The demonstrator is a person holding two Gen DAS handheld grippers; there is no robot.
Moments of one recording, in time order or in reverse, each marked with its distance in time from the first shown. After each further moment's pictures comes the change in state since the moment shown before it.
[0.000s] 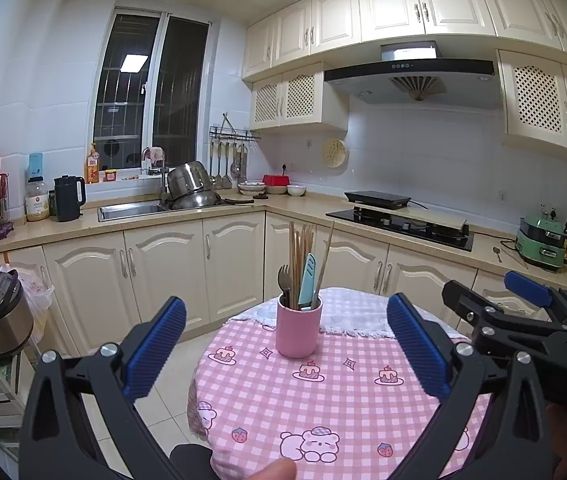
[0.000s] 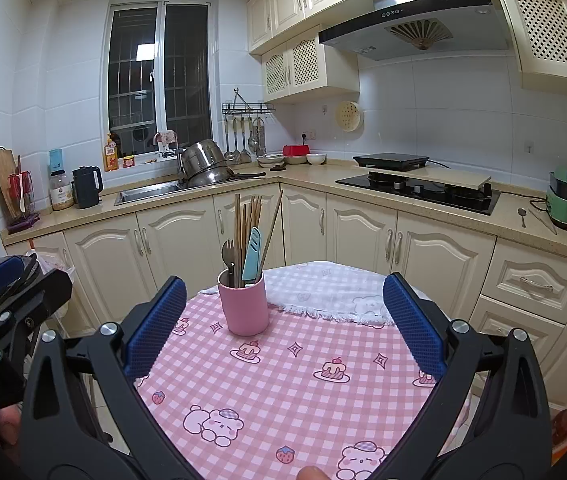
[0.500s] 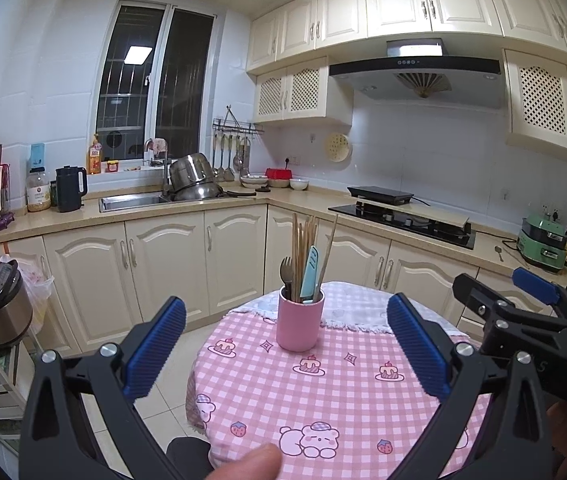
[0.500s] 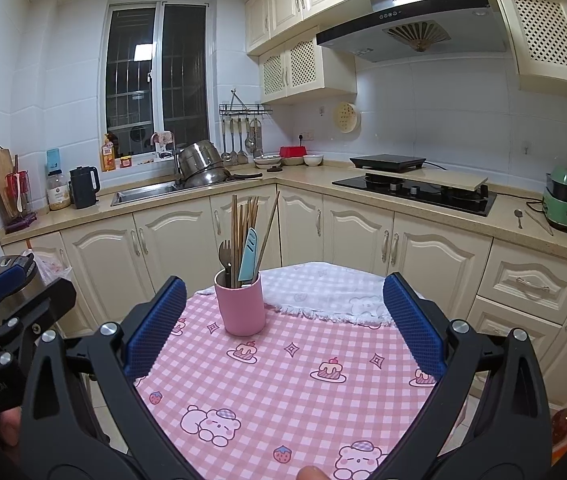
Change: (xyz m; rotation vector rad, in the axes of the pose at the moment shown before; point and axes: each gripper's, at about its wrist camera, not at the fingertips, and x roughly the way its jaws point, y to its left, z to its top) left arm 0.004 0.001 -0.004 -0.019 0.016 0.011; right arm -0.002 0.004 0.002 -0.003 -0.005 -0.014
